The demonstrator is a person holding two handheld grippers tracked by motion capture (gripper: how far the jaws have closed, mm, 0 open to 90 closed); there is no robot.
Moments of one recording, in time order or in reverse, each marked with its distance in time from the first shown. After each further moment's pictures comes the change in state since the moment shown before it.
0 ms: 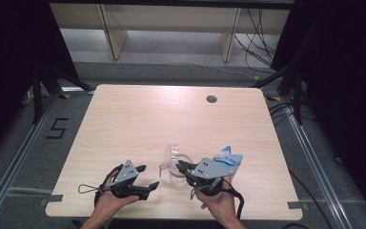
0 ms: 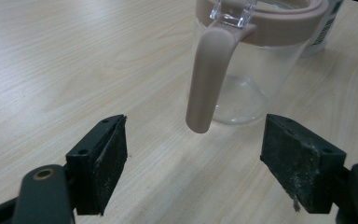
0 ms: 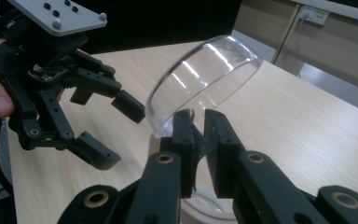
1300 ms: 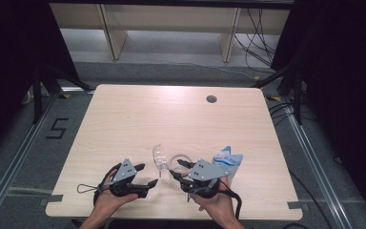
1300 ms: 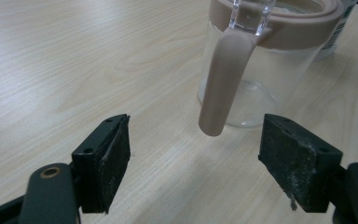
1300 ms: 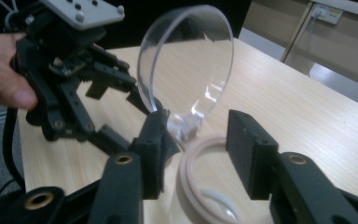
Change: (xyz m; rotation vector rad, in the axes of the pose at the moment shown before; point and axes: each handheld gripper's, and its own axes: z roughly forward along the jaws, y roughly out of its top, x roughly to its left) left arm 0.005 -0.001 0.000 -0.022 0.014 -0.006; right arm 0.006 0.000 0.003 0.016 0.029 -0.017
